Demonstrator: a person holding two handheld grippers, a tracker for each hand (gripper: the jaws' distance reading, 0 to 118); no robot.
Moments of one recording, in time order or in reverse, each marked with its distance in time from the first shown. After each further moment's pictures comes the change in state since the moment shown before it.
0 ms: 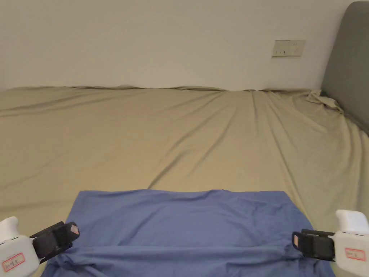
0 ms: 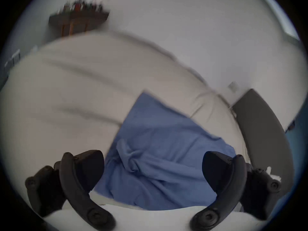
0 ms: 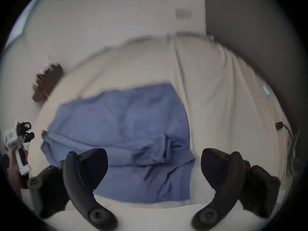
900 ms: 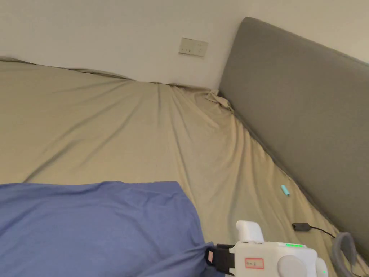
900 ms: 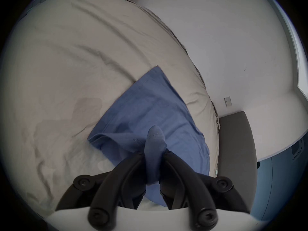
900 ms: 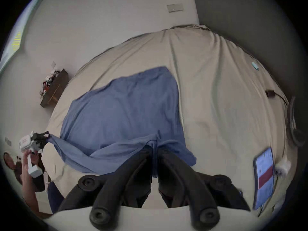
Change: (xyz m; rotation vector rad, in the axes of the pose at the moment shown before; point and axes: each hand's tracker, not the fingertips) left arm -0.045 -0.018 -0.003 -0.284 -0.075 0.457; right arm 0.016 -0.025 0.034 -0.193 0.024 -0.105
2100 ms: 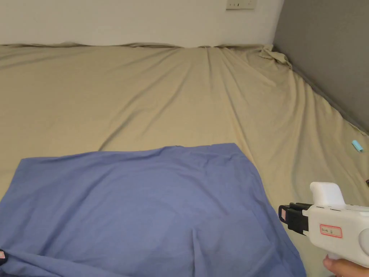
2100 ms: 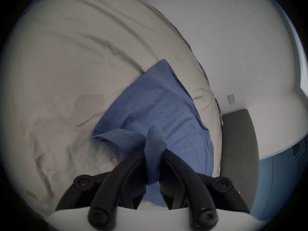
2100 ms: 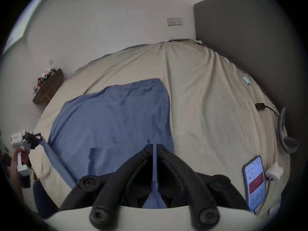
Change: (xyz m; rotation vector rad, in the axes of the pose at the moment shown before) left arm -0.012 -0.022 0.002 -0.042 0.030 0.002; right arm -0.001 -0.037 0.022 0.096 -0.076 0.078
